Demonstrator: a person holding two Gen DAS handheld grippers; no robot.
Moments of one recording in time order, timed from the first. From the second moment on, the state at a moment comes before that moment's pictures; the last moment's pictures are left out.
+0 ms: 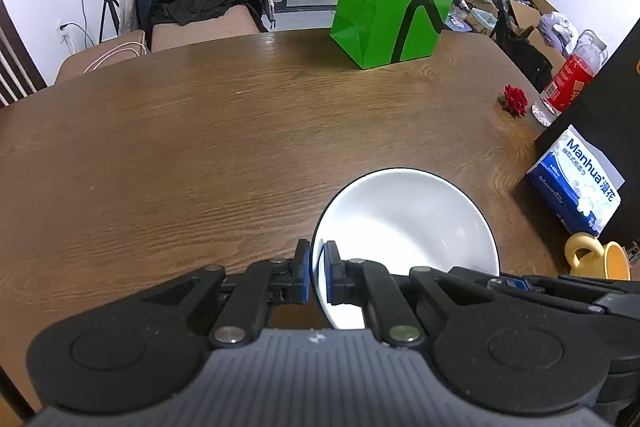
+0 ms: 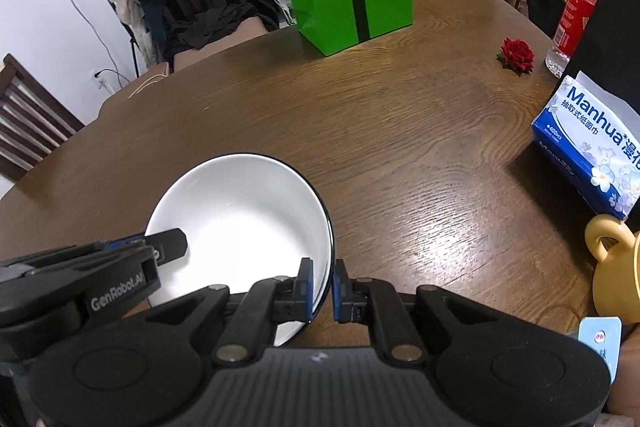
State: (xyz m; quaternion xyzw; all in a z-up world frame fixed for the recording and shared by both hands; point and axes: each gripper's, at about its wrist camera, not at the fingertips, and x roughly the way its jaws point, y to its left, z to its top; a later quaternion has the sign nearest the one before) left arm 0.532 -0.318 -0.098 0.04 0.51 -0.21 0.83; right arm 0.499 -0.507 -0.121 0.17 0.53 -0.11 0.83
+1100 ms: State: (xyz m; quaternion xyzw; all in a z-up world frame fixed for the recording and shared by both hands) left arm 0.463 -0.223 -0.063 0.01 0.49 -0.18 0.85; right arm 0.443 -0.424 -0.083 0.14 0.52 -0.07 0.84
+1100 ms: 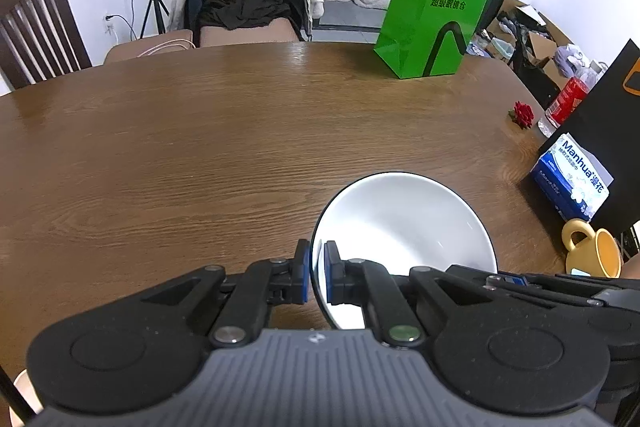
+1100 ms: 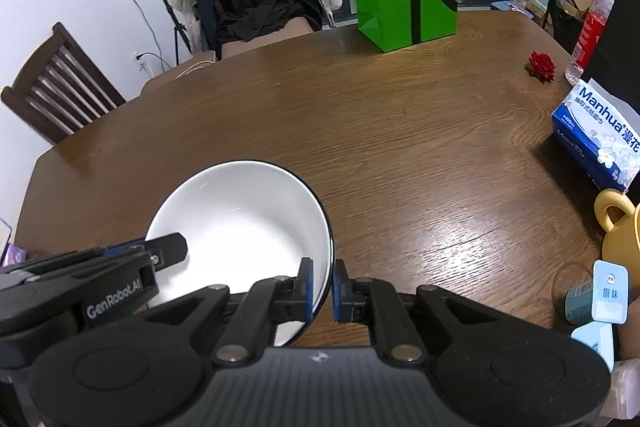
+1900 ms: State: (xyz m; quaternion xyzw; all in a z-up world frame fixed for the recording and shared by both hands) left arm 0.407 -0.160 -0.046 0.00 0.48 -0.15 0.87; right arm 0.394 -0.362 -0.066 0.13 0.50 -0.04 0.85
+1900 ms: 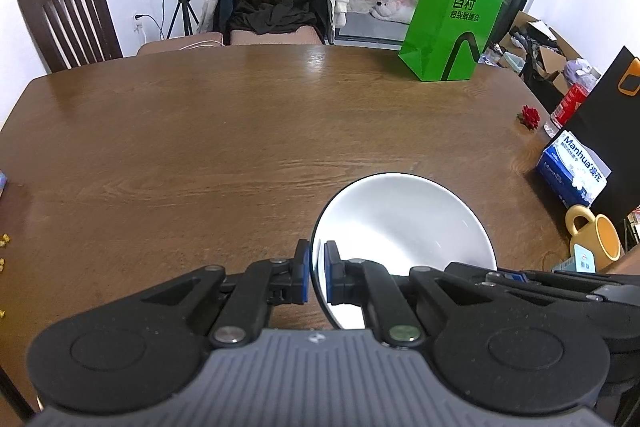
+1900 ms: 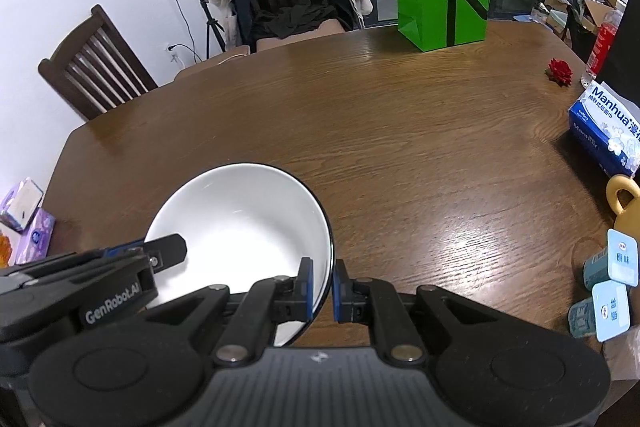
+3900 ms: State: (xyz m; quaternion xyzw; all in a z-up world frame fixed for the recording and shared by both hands) left arm 0.313 -0.178 -0.068 0.03 0.49 -0.23 0.84; right arm 0.271 -0.372 -0.087 0.16 0.50 -0.11 0.84
